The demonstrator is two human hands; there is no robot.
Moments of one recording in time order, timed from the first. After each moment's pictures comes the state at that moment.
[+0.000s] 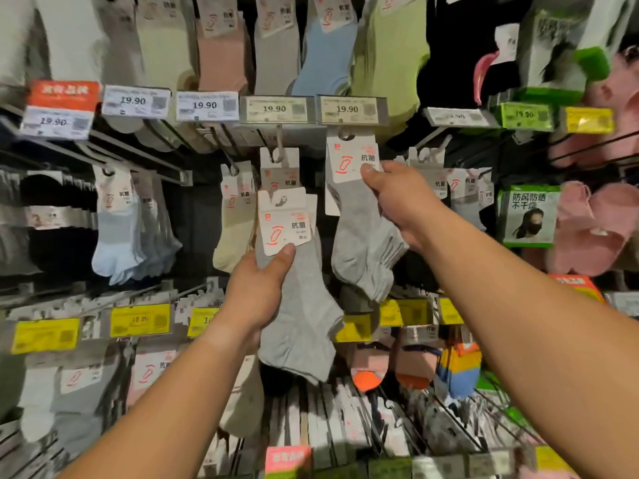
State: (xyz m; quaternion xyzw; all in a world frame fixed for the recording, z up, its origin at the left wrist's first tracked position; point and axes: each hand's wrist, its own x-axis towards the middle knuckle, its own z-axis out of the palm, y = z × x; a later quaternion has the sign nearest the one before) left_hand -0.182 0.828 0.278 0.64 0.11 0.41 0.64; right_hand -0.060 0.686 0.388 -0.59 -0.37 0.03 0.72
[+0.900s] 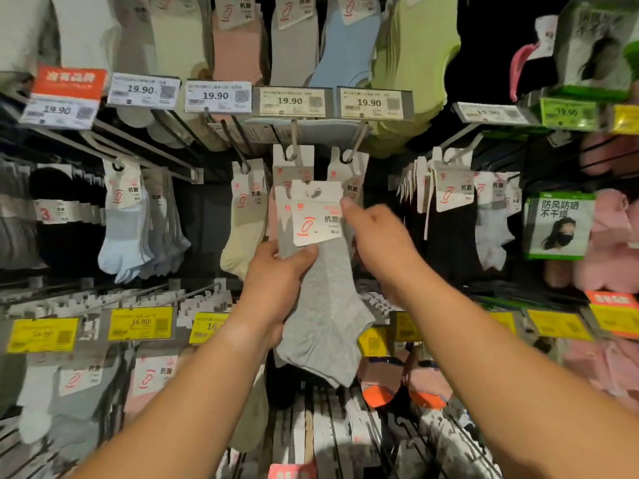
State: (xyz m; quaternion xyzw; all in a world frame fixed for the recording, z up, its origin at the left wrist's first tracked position) left_hand -0.164 0.824 0.291 0.58 0.07 0.41 0.70; right_hand -0.069 0.722 0.335 -0.70 -0.36 -0.05 0.61
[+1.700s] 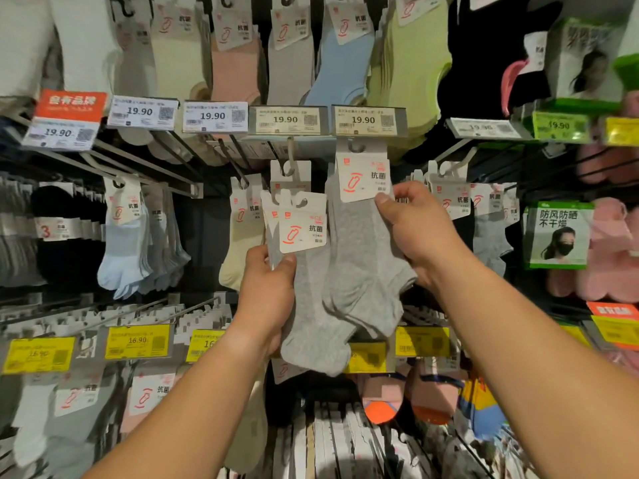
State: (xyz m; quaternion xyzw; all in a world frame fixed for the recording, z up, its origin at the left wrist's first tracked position) left_hand -0.150 0.837 0.294 0.60 0.13 0.48 0.63; right_hand -0.057 0.694 0.371 -0.60 -0.35 -0.05 0.72
